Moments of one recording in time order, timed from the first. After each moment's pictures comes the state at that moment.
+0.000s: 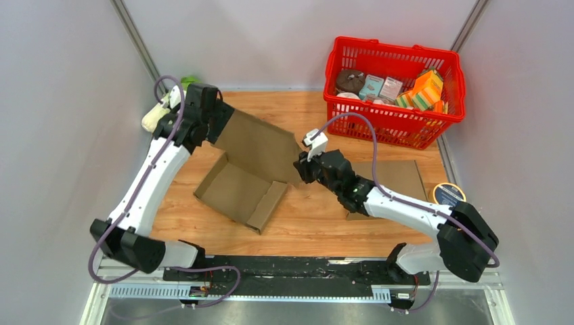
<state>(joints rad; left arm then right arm) -0.35 1.39 1.57 -0.94 -0.36 -1.29 0.88 1.31 0.76 0.27 0.19 0.18</state>
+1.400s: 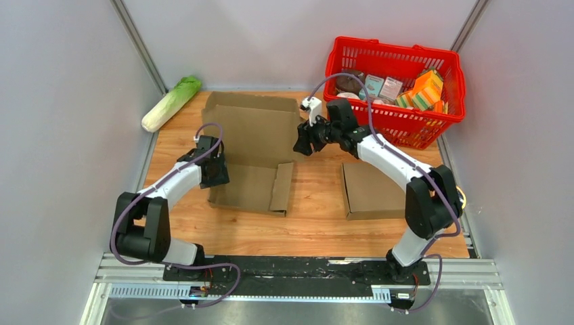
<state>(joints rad) -0.17 1.40 0.82 -0.50 -0.17 -0.40 0.49 1.71 1.34 -0.23 -0.56 -0.12</state>
